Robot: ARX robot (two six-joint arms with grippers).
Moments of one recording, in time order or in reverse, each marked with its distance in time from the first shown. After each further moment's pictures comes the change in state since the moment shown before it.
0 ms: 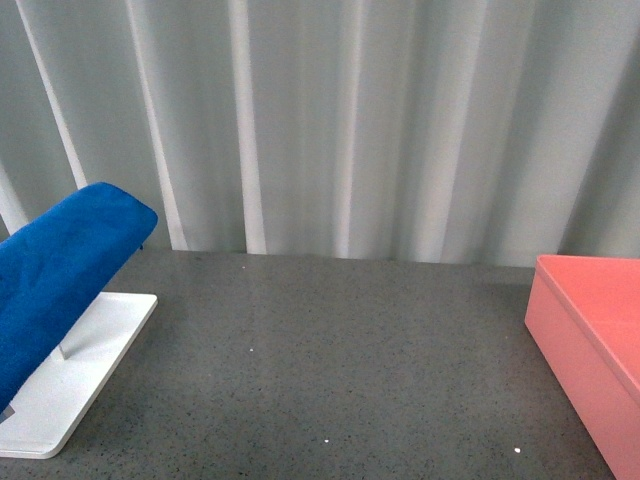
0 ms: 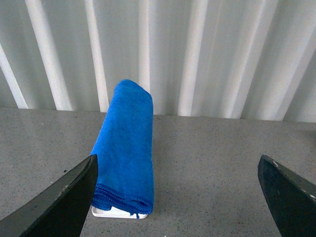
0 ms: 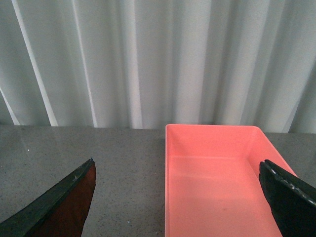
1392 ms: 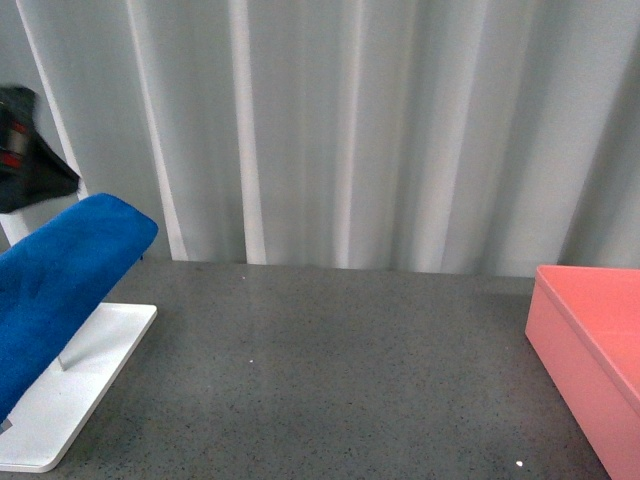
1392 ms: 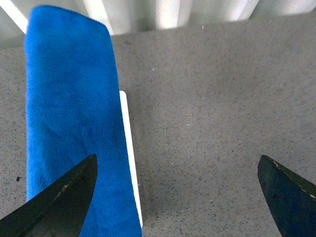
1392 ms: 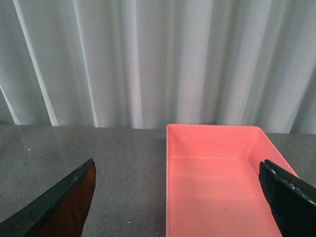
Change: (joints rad) left arm -0.022 1.559 1.041 -0.137 0.115 0.150; right arm 0.001 -0.001 0.000 0.000 0.000 0.000
